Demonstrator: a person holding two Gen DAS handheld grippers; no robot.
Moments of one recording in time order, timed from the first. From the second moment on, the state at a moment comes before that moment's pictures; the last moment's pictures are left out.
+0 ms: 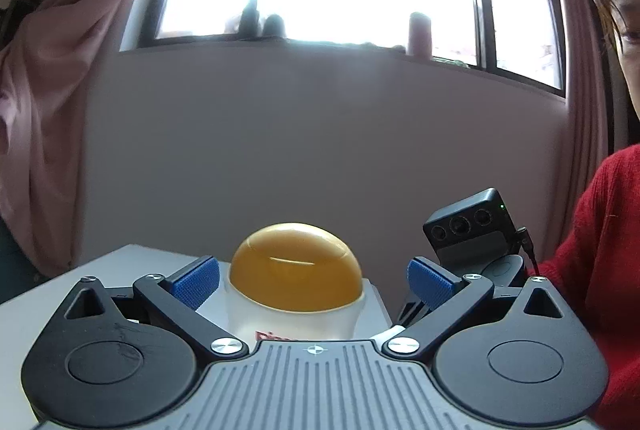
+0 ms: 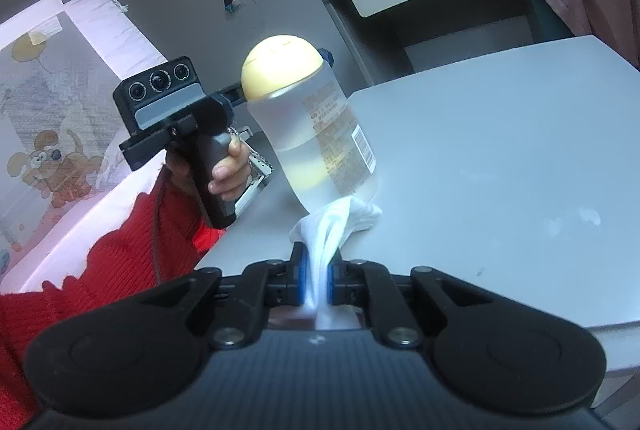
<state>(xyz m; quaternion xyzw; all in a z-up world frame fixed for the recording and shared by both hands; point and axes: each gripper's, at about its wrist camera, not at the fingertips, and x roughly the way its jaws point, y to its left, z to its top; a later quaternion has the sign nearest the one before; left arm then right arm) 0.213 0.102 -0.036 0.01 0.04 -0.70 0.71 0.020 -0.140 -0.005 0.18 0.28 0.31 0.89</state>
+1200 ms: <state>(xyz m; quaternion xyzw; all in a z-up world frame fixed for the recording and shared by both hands) 0.119 0.030 0.011 0.02 0.16 -0.41 0.90 -0.010 -0.159 -0.009 0.22 0.23 0.33 0.89</state>
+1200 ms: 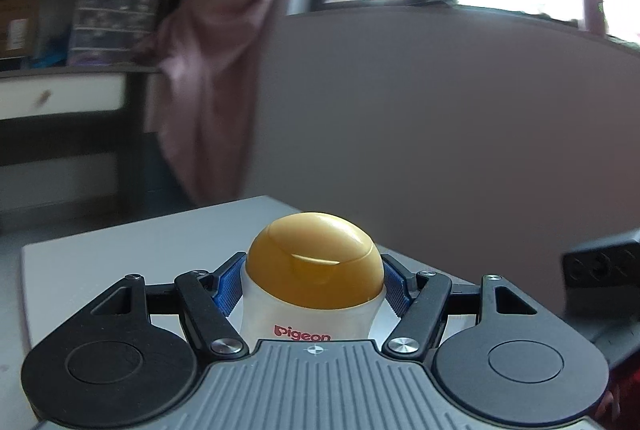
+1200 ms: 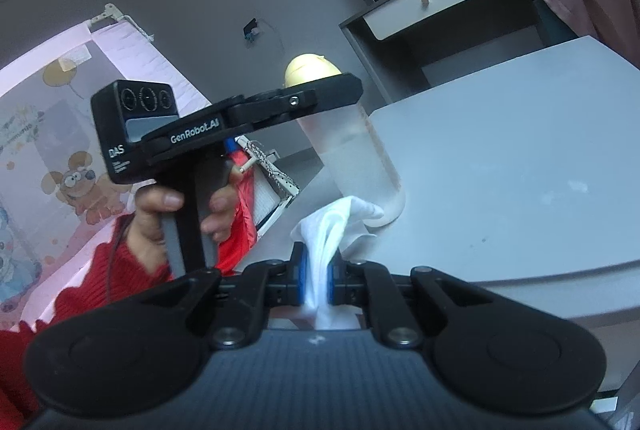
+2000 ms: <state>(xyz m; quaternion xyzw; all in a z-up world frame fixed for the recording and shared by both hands) 0.083 -0.010 0.069 -0.01 0.19 -0.16 0.97 -0.027 -0.164 -0.012 0.22 0.21 0.33 0.89</state>
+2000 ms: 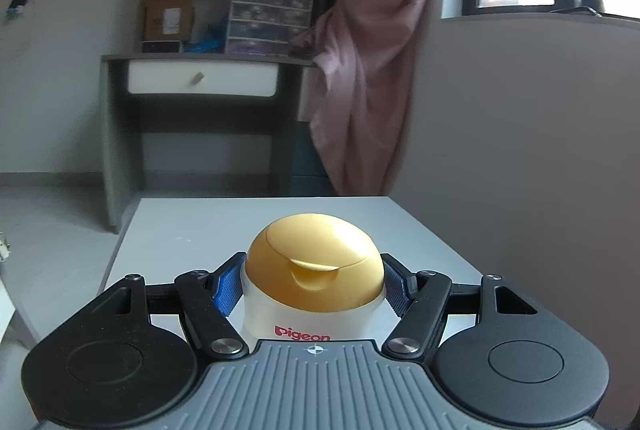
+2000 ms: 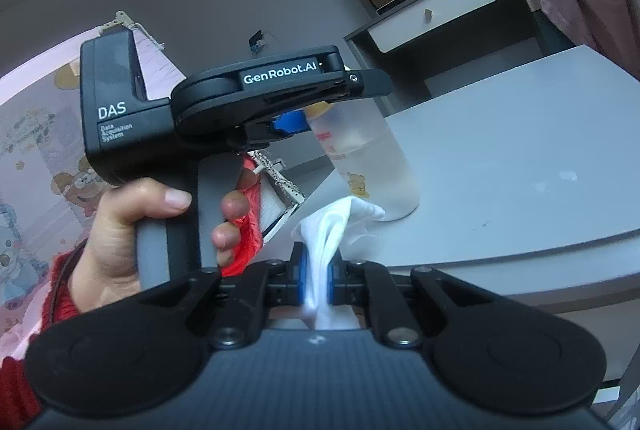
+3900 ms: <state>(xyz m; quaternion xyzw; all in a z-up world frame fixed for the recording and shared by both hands) 0.087 0.025 0.055 0.02 0.18 -0.29 0.94 -0.024 -0.164 -0.025 0.22 0.21 0.33 0.89</state>
